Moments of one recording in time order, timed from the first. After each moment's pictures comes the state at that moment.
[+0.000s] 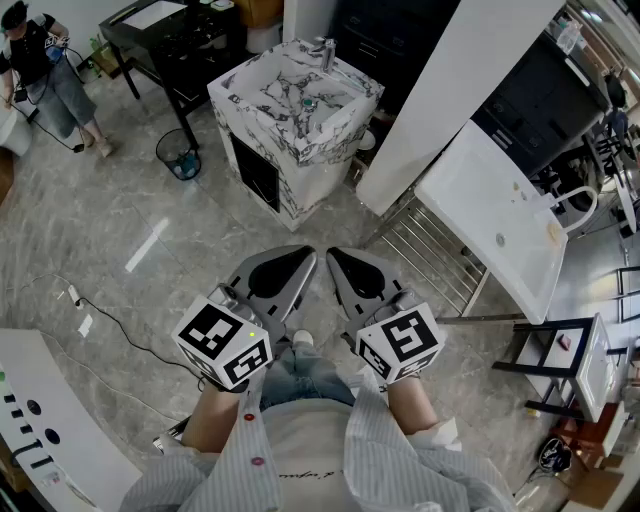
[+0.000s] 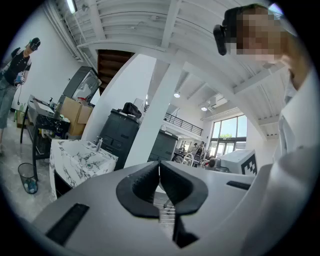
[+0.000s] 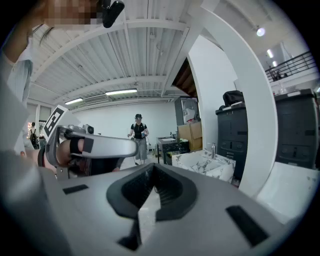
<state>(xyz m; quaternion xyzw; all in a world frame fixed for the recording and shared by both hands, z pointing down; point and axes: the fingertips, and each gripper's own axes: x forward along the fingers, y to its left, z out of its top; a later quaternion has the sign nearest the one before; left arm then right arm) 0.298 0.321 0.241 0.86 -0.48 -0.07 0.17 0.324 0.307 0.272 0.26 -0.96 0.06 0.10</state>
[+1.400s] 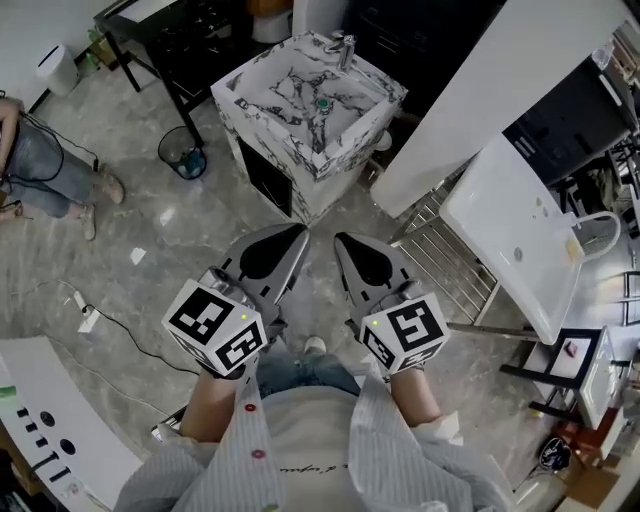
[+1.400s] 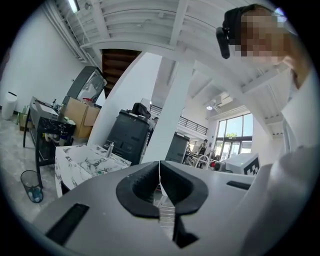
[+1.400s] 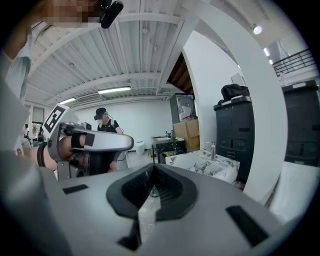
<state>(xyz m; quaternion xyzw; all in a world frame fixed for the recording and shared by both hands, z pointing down) 0.214 0.215 0.247 0.85 -0.50 -0.06 0.17 0.263 0.202 0.285 0.28 -0.95 0.07 0.10</state>
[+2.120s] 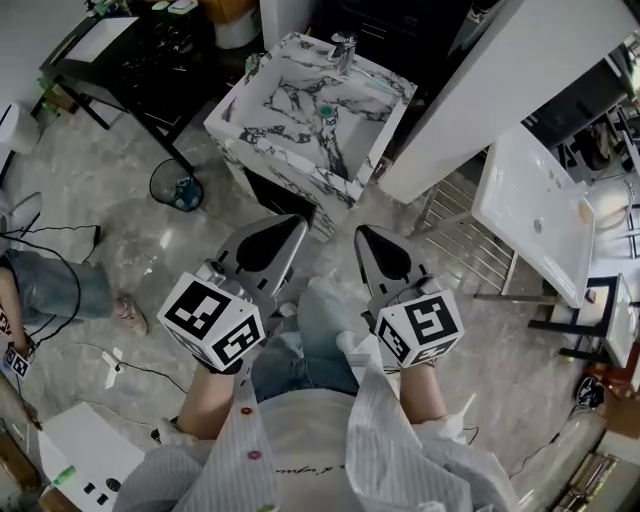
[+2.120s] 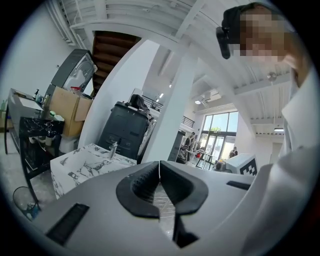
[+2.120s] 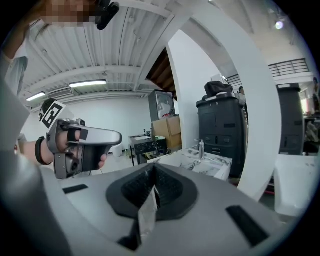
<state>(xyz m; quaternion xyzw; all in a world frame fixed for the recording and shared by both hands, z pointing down) 0.074 0.107 0.261 0.89 -0.41 -0.02 0.19 0.157 0.102 0.305 0.42 -0.90 0.10 0.10</state>
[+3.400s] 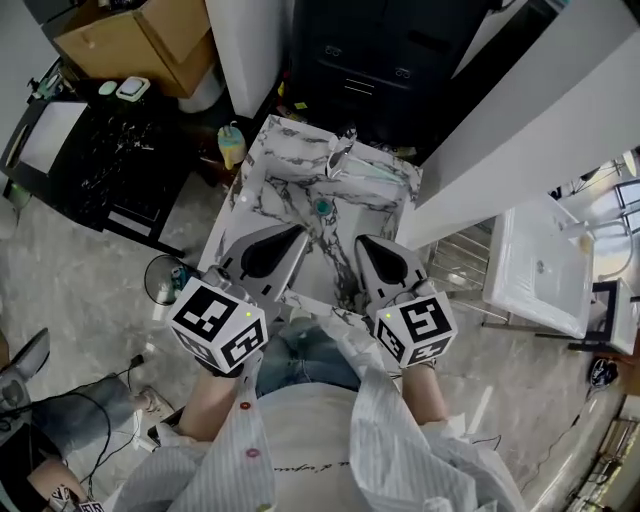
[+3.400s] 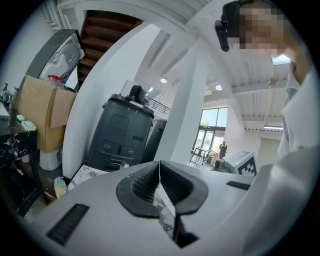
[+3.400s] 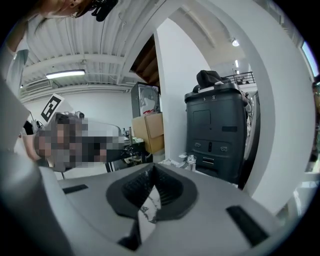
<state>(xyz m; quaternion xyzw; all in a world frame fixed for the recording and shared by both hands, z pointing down) 0.028 -0.196 0.255 0.93 -0.33 0.01 0.17 0.113 -0.189 0.308 0.49 -0.86 0.10 0.12</state>
